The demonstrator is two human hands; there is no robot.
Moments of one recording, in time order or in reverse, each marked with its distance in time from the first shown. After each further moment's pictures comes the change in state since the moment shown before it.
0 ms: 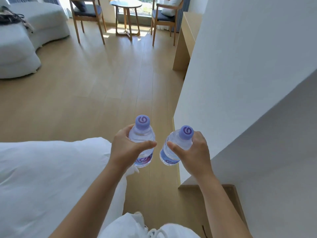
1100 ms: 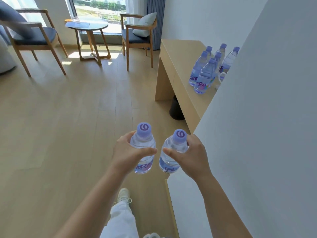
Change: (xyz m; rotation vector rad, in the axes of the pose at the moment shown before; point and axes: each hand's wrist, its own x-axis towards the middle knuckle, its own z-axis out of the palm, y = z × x) left_hand 0.654 0.076 0.139 -0.005 -0.200 -0.058; right_hand 0.639 0.054 0.090 -0.069 0.043 0.041
